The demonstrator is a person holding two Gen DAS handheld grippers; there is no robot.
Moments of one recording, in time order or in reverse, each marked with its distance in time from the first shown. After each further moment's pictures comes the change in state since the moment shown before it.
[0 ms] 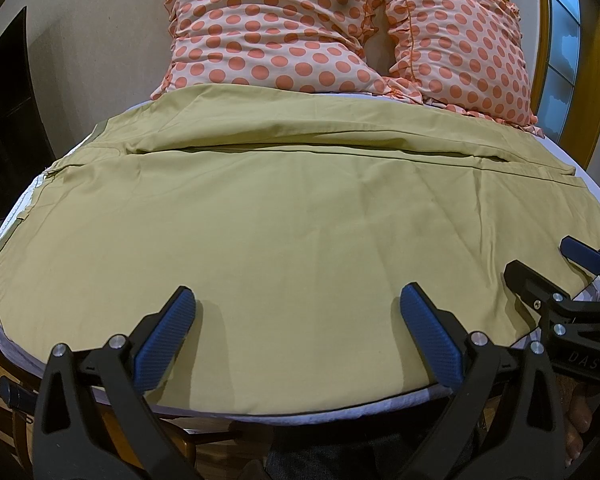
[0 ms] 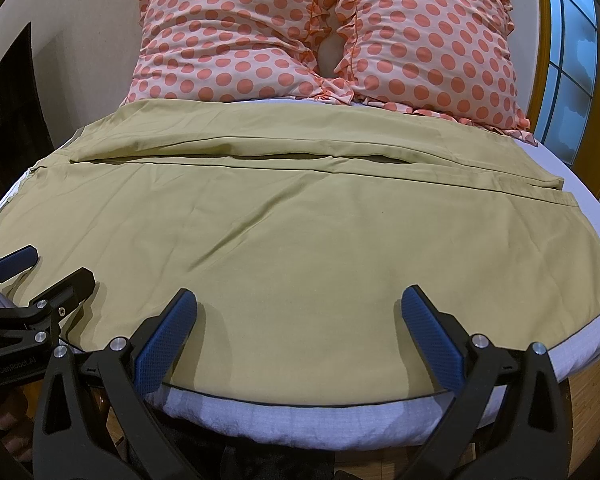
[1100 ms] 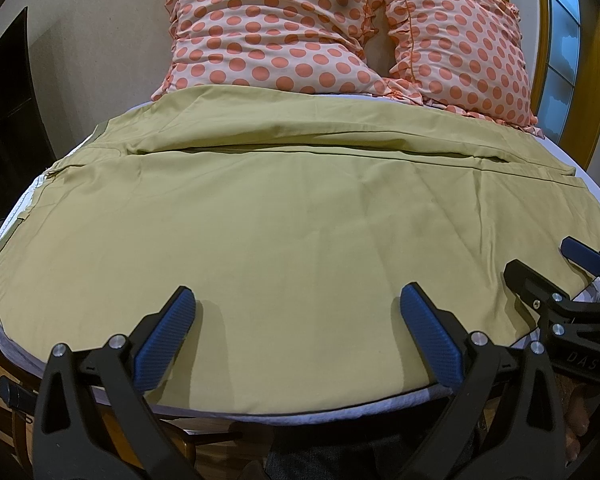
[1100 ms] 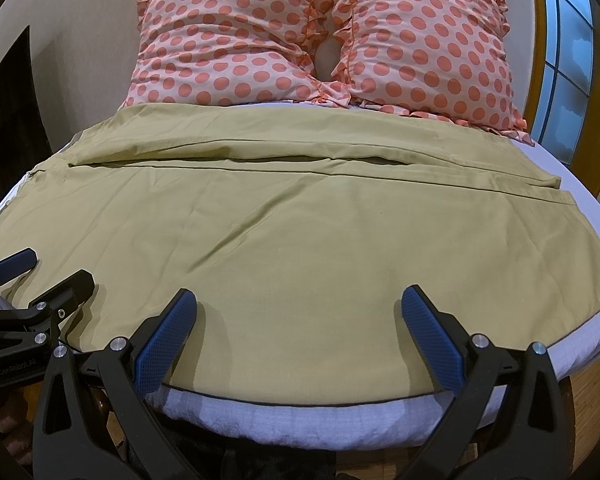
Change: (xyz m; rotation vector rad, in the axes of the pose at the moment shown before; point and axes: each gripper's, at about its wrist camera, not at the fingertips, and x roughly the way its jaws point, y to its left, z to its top) left arm 0.000 0.000 0.000 0.001 -0.003 0.000; right arm 0.000 -0.003 -0.001 0.005 -0.012 -0.003
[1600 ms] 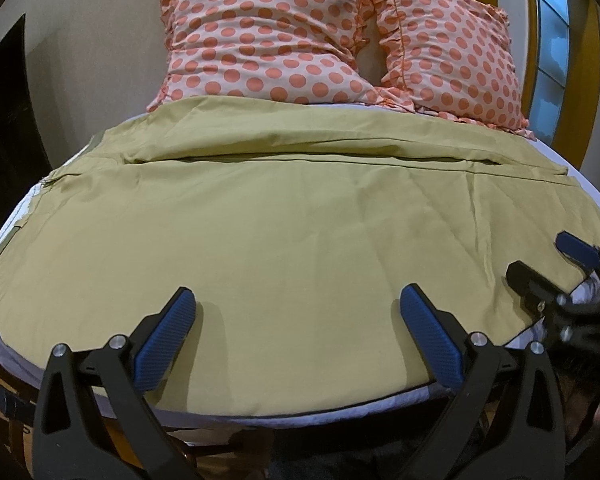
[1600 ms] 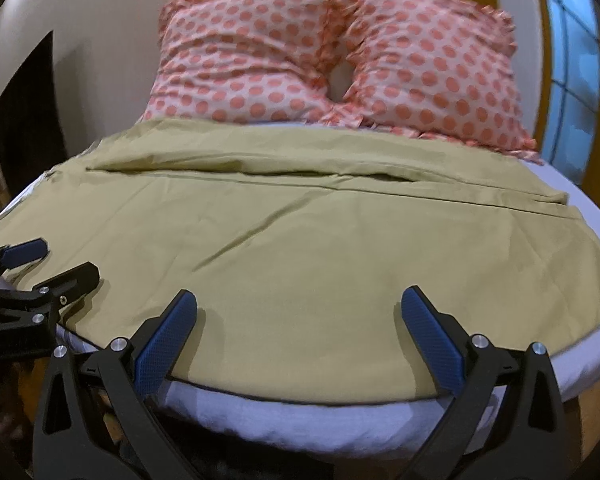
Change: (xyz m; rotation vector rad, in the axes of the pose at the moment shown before) left arm -0.006 0.001 -0.002 0.018 -0.038 -0.030; right arm -0.002 -0.011 -0.002 -0.042 -0.066 0.064
